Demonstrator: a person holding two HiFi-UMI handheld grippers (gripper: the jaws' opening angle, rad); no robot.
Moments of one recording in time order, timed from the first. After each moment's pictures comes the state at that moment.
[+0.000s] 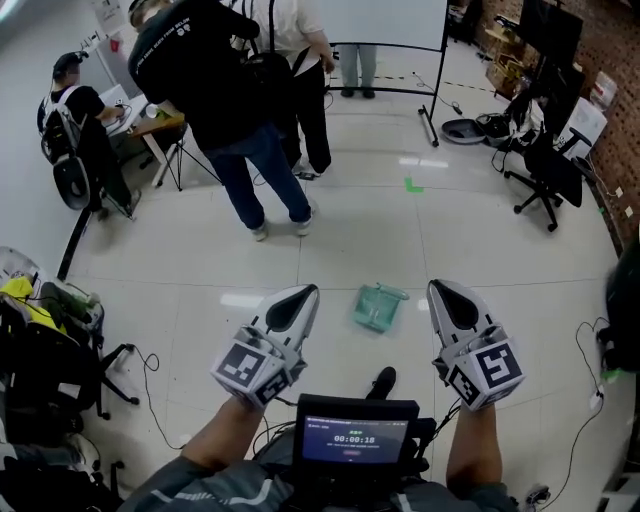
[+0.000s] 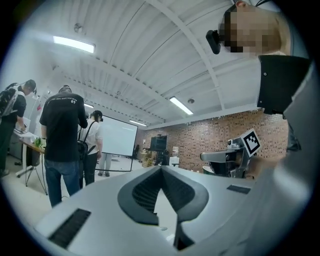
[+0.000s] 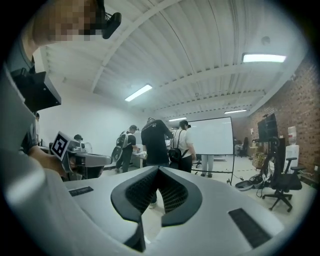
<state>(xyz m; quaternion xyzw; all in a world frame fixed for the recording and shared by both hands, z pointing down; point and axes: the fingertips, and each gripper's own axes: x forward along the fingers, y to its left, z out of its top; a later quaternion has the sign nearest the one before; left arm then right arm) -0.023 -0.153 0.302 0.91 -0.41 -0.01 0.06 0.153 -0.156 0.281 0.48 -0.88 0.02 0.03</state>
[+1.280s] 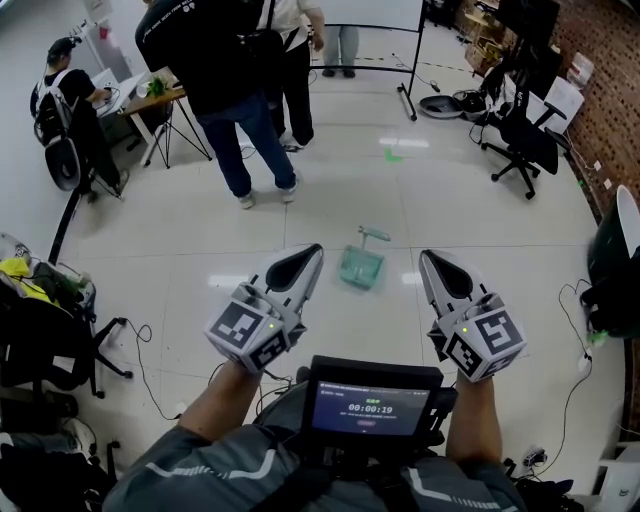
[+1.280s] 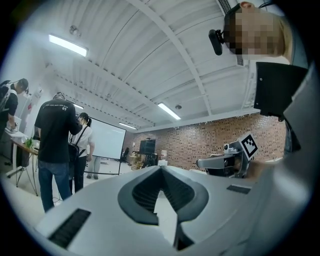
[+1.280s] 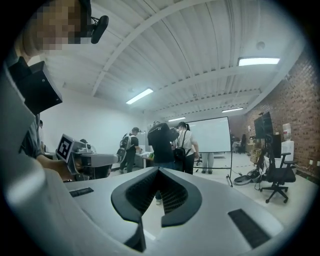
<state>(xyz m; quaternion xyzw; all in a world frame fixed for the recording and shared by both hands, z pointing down) -0.017 0.064 0.263 0.94 -0.35 -0.04 0.04 0.135 0.073 0.252 0.49 -0.87 0.03 0.03</state>
